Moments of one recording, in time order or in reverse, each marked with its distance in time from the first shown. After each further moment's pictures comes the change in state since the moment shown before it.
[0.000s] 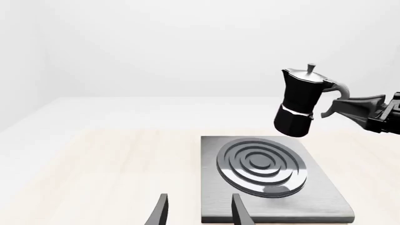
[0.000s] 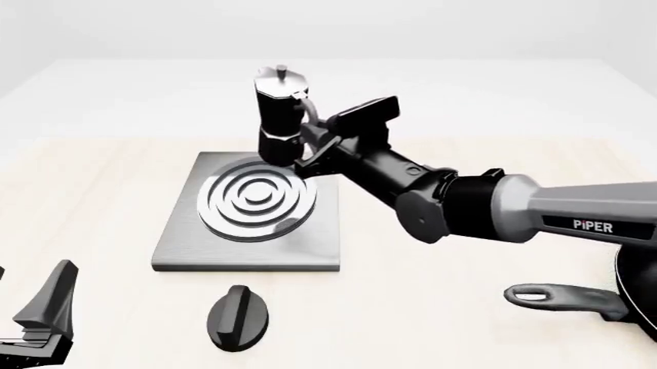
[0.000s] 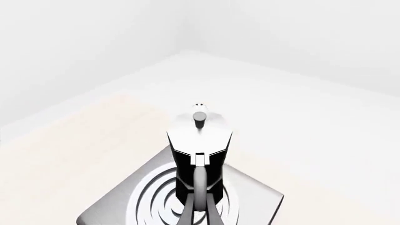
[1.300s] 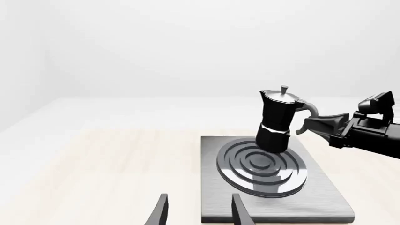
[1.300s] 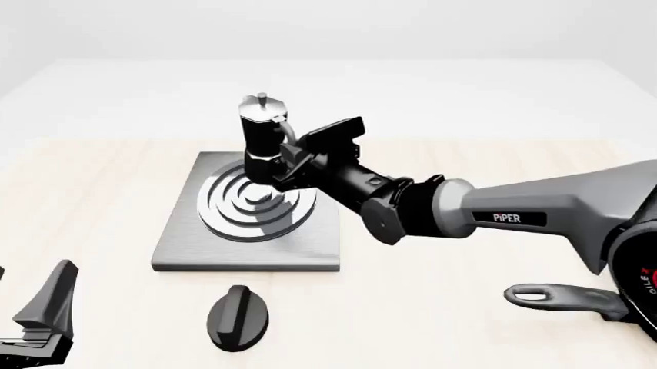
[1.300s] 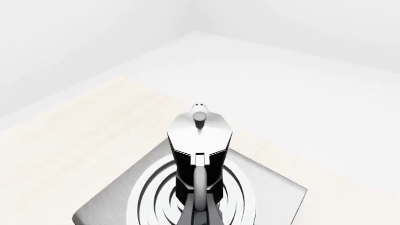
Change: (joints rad) left arm 0.000 0.000 0.000 0.000 0.000; right arm 0.026 0.193 -0.126 0.003 0.030
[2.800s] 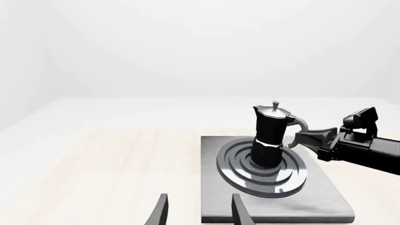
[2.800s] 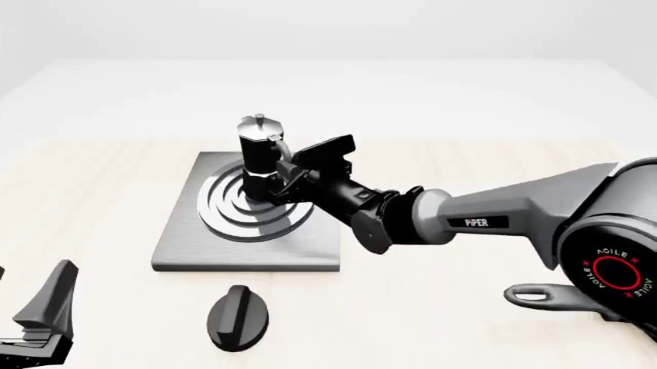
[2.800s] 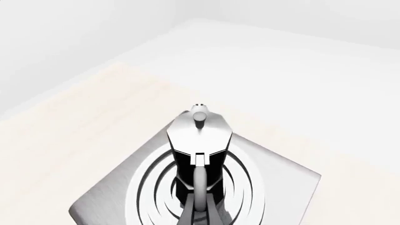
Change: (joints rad) left arm 0.000 0.000 0.000 0.000 0.000; right arm 0.008 0.093 -0.024 -0.019 0.039
